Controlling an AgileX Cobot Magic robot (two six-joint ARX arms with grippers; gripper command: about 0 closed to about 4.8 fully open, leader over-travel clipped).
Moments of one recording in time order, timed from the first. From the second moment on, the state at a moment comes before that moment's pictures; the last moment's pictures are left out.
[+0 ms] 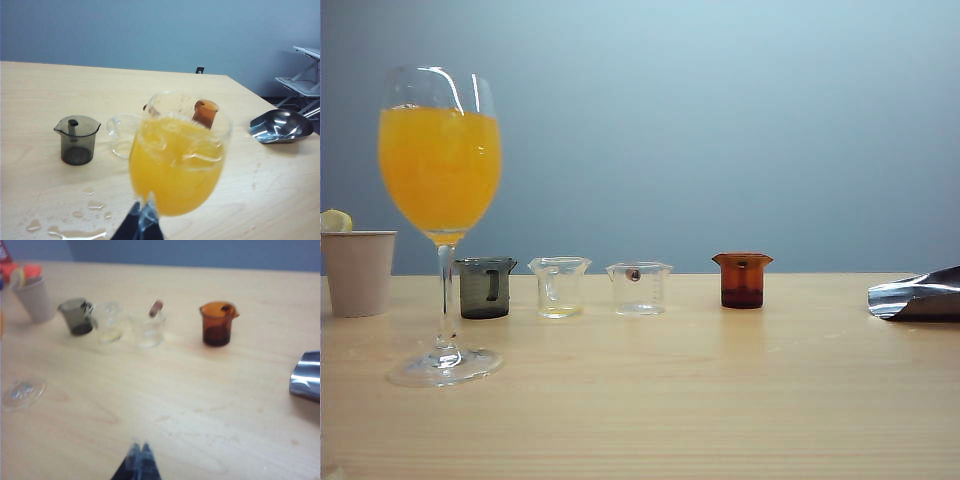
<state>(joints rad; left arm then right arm) -0.30 0.00 0.21 -0.25 0.20 -0.18 0.57 0.07 0.21 -0.31 0.05 0.13</state>
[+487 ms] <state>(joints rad) -0.30 0.00 0.00 -0.09 0.12 -0.20 0.57 0.00 0.07 -0.26 0.16 0.13</state>
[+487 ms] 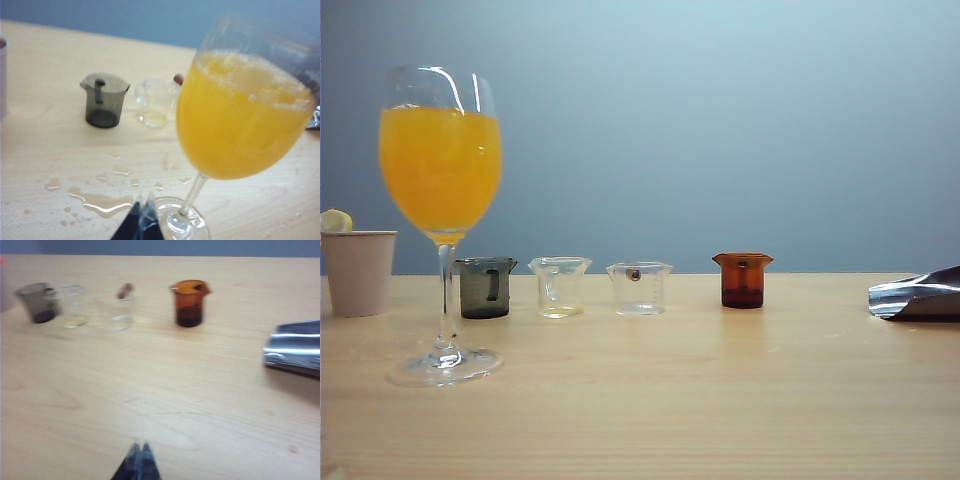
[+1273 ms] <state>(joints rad) -0.30 0.00 0.01 -0.15 0.12 -0.22 0.57 0.00 0.01 -0.18 0.19 0.11</state>
